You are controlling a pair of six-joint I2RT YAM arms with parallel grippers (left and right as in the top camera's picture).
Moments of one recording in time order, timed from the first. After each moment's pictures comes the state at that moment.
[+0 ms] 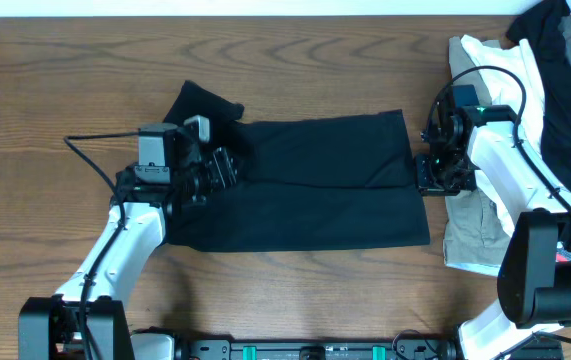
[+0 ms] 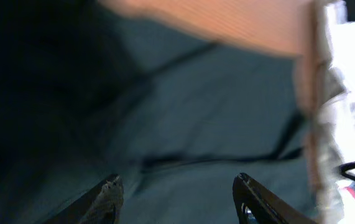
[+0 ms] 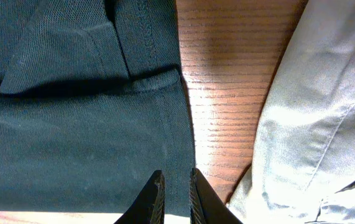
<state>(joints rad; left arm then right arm) -0.06 1.44 0.74 -0.24 0.50 -0.42 0.06 1.79 1.24 -1.06 -0.06 0.11</state>
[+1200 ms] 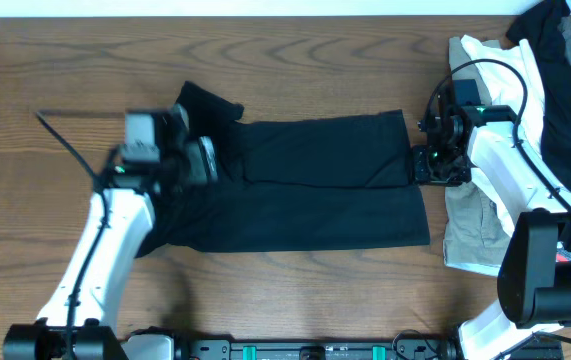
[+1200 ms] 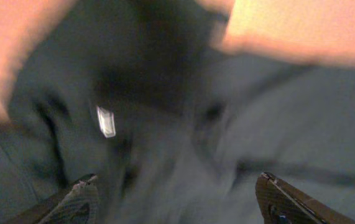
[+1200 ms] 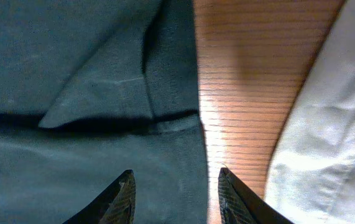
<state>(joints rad) -0.03 1.41 1.01 -0.55 0.16 -0.24 0.06 1.79 1.24 -0.95 -0.12 0.09</state>
